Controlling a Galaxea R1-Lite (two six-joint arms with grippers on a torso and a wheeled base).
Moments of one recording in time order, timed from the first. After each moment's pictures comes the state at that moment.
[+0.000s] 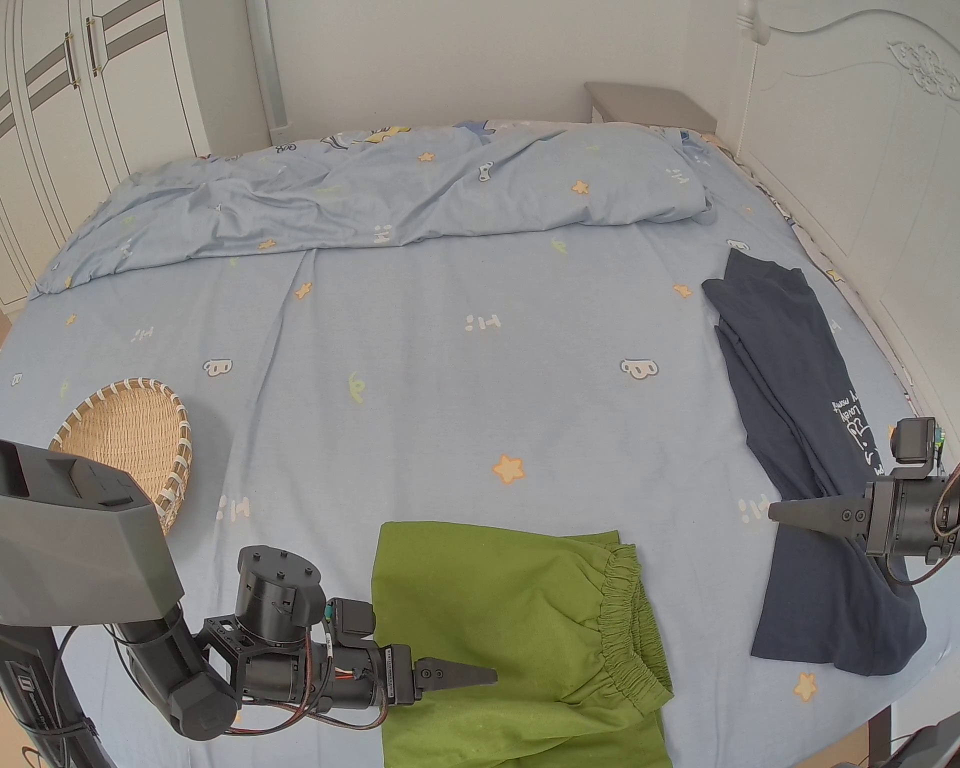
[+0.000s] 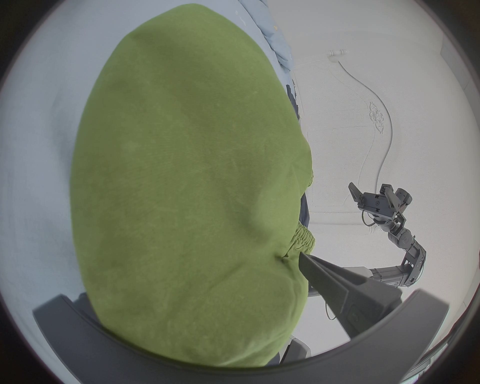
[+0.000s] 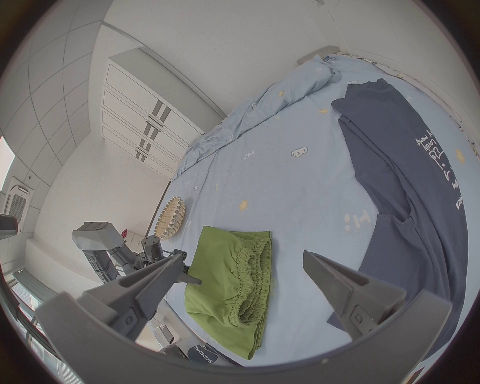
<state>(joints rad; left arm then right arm) -0.56 2.08 -0.28 -1.14 -0.60 -0.74 0.18 1.25 -0.59 -0.12 0.54 0.29</state>
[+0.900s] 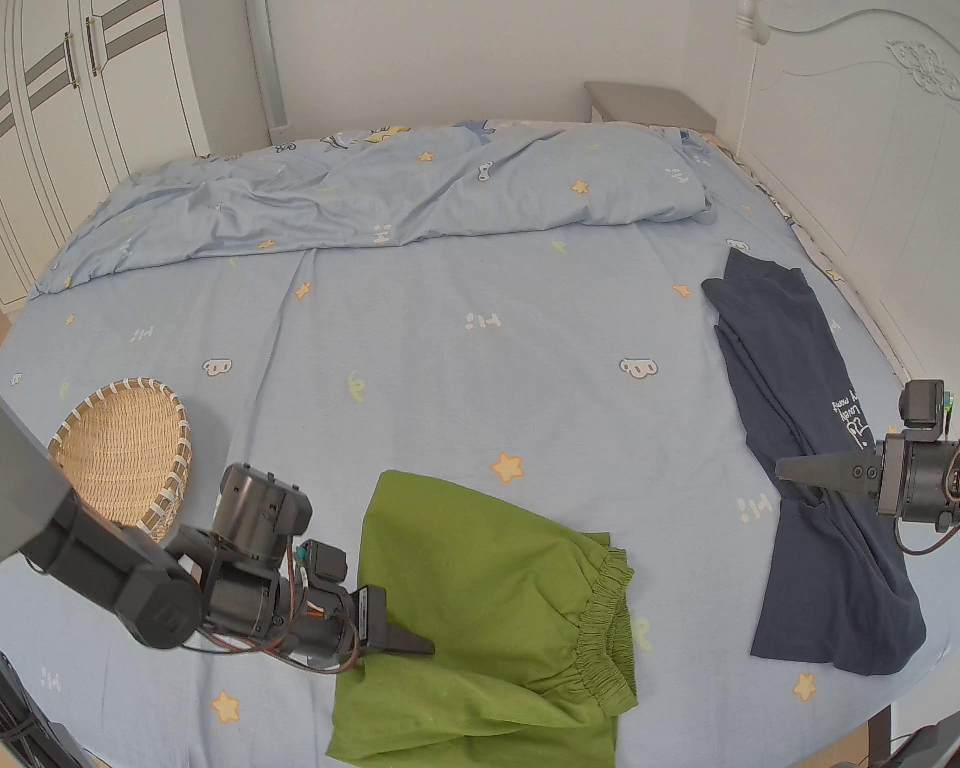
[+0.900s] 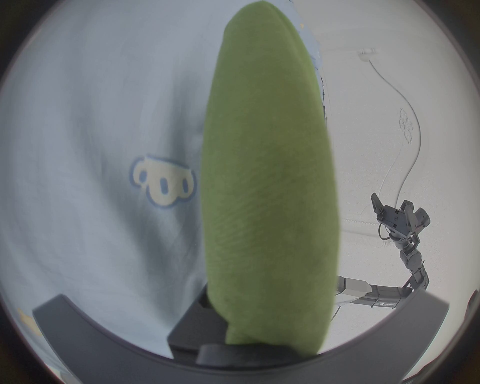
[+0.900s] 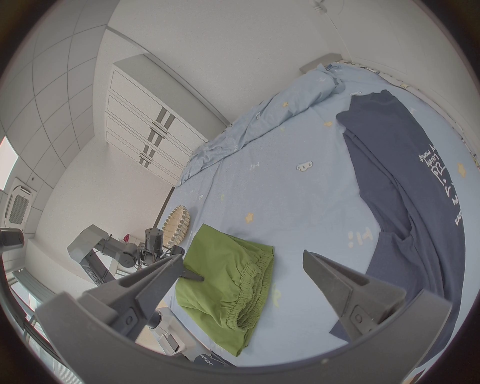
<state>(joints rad) -0.47 1.85 -0.61 -0.38 -0.59 -0.66 0.18 1.25 -0.70 -0.06 0.54 0.32</state>
